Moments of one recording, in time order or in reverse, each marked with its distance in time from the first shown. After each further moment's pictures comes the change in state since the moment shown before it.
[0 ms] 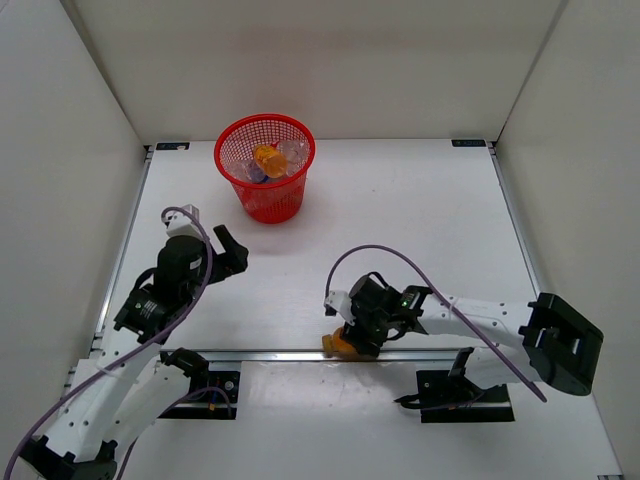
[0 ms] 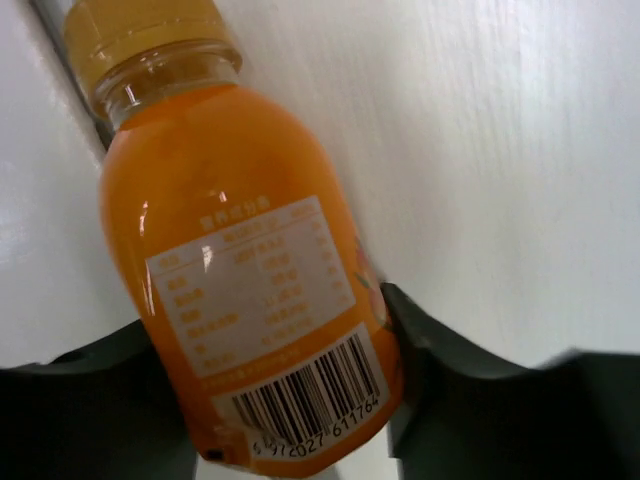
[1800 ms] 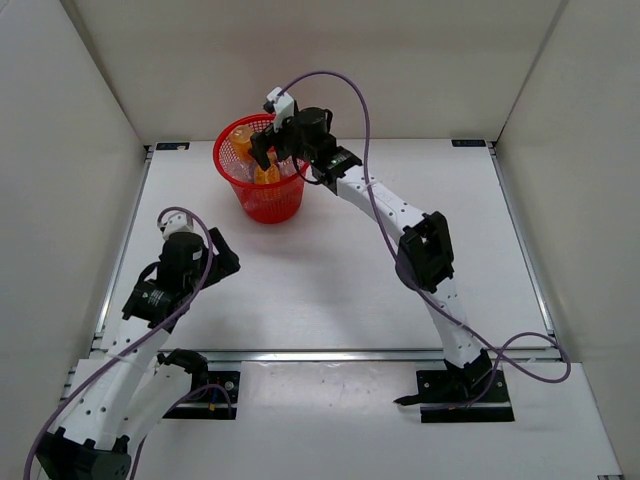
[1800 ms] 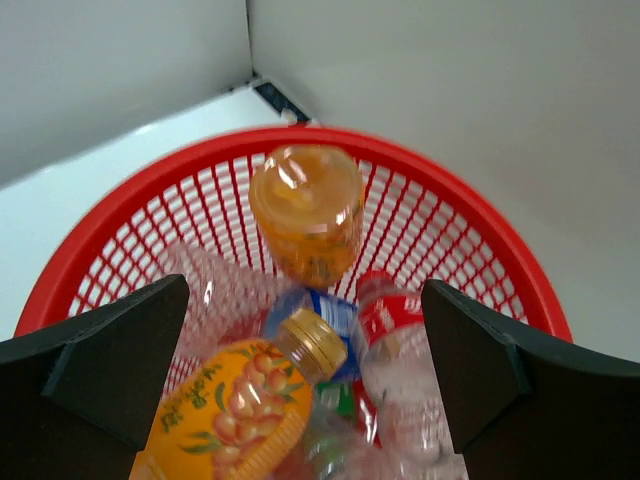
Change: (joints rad) left arm 0.130 0.043 -0.049 -0.055 0.027 -0.036; right arm -0.359 1.074 1.683 0.434 -0.038 0.106
